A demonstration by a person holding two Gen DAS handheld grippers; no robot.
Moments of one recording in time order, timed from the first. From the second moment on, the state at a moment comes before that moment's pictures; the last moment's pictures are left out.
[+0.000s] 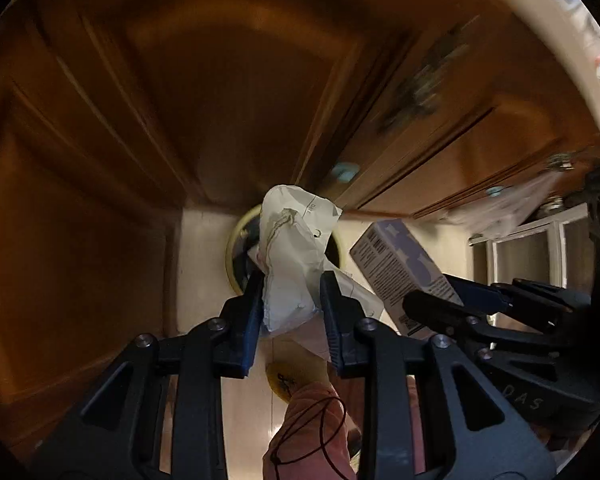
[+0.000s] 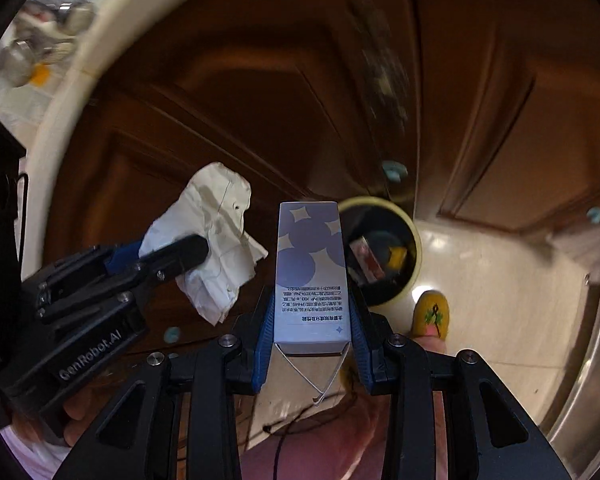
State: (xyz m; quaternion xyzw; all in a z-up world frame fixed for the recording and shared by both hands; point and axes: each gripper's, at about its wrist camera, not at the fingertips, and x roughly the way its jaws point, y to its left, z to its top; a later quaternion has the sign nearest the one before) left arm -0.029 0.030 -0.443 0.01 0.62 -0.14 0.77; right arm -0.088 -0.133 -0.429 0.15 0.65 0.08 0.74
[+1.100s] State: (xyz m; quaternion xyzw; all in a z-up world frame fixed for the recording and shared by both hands) left arm 0.004 0.039 -0.564 0.00 0.67 -0.12 0.74; right arm -0.038 -0.155 -0.589 0.18 0.70 0.04 0.69
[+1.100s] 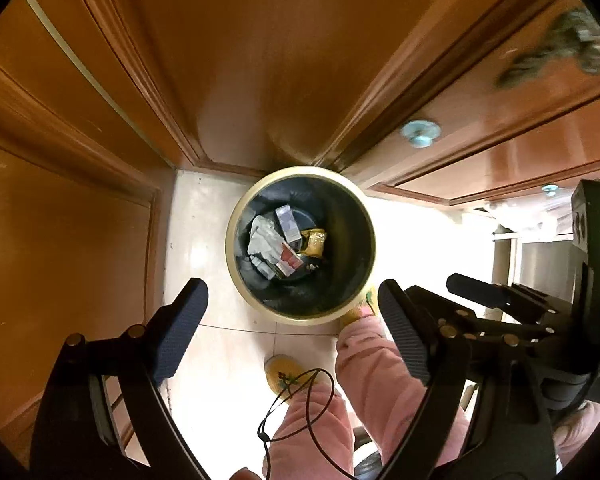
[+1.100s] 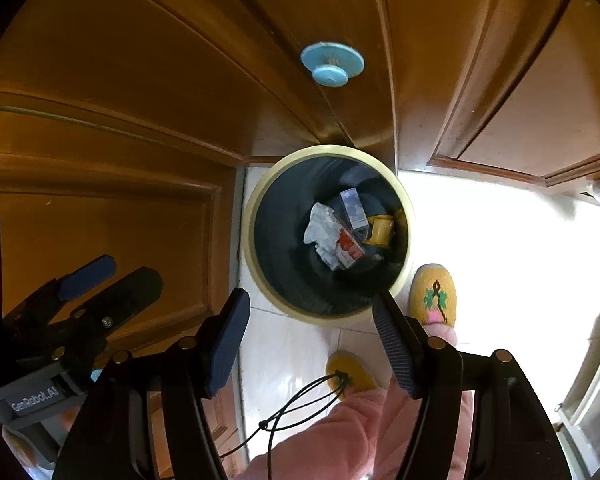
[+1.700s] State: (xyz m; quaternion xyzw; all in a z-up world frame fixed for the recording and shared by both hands) left arm -0.032 0.028 -0.312 0.03 0.57 -0.14 0.81; right arm -0.072 -0.145 -0.344 0.14 0.64 0.09 0.75
